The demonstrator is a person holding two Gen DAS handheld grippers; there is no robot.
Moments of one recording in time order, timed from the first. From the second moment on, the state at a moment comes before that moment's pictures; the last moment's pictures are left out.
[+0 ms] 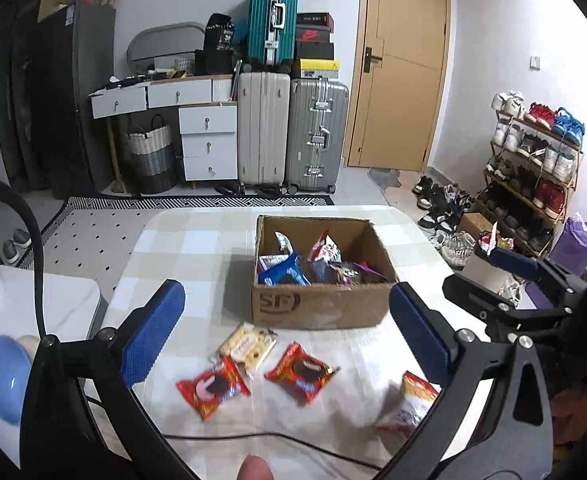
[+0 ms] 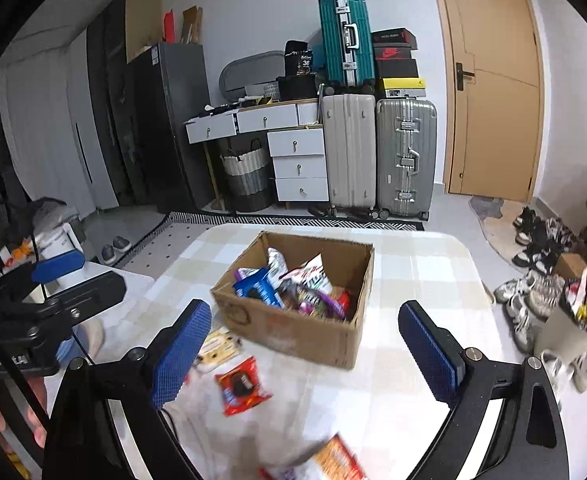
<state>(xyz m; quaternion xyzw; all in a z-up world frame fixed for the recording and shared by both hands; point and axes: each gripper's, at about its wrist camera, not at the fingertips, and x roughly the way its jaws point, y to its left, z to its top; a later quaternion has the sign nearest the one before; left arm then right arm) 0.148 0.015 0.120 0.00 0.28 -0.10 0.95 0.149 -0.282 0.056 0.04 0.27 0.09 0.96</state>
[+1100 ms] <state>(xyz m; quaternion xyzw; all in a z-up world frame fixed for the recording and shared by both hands) 0.031 0.069 0.010 -0.02 0.26 -0.06 0.96 0.032 -0.260 -0.085 0.06 0.29 0.08 0.95</state>
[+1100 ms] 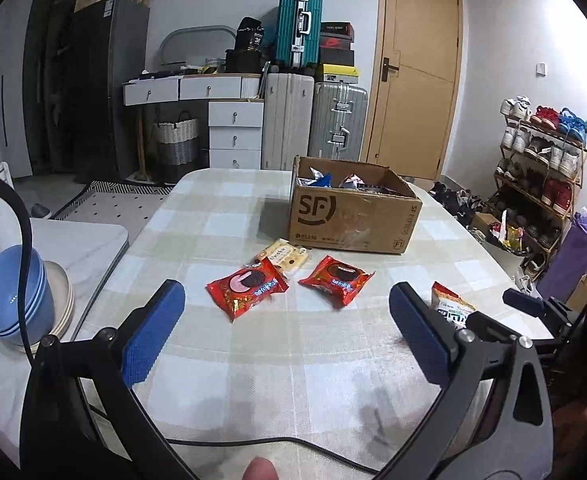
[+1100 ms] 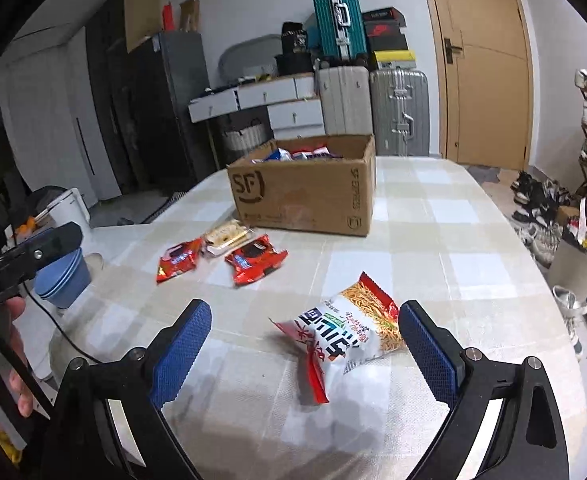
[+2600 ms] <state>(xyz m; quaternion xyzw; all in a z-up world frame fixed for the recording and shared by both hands) 0.245 0.106 -0.079 -0.04 0.48 -0.02 0.87 0.121 -0.254 -0.139 0.02 0.45 0.14 0.88</state>
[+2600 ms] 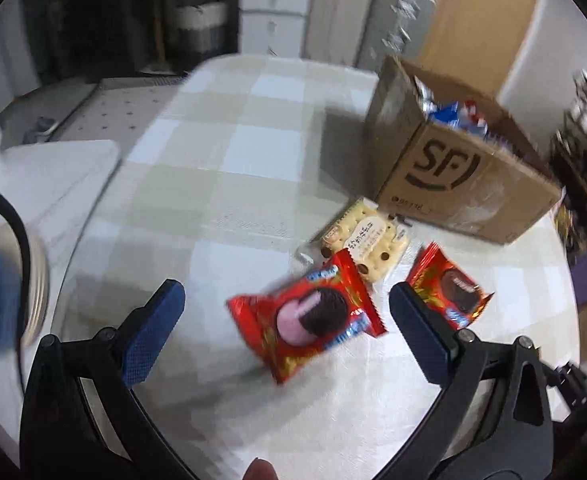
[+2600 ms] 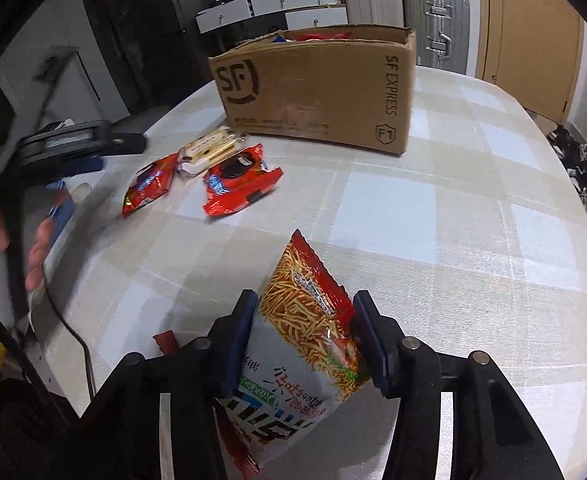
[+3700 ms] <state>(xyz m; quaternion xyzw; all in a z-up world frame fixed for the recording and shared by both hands) 0.249 0.075 -0.117 0.14 0.50 -0.25 0.82 0.125 -0.257 -0.142 0.06 0.45 0.16 0.88</state>
